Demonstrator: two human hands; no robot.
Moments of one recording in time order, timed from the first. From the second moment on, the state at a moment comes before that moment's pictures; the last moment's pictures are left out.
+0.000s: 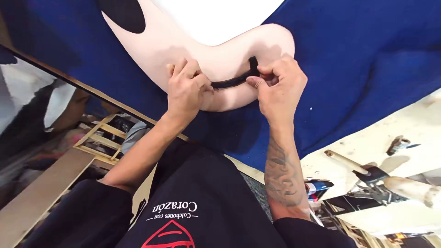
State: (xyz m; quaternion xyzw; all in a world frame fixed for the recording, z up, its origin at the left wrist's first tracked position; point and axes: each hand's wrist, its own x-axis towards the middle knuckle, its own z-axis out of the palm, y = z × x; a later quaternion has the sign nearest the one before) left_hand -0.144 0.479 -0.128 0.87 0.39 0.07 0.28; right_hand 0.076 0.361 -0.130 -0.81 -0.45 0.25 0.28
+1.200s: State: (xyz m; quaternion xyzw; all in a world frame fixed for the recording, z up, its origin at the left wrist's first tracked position) left_hand -0.177 0.501 -0.131 0.86 0.33 0.09 0.38; right_hand 0.120 0.392 -0.105 -0.64 -0.69 0.34 0.05
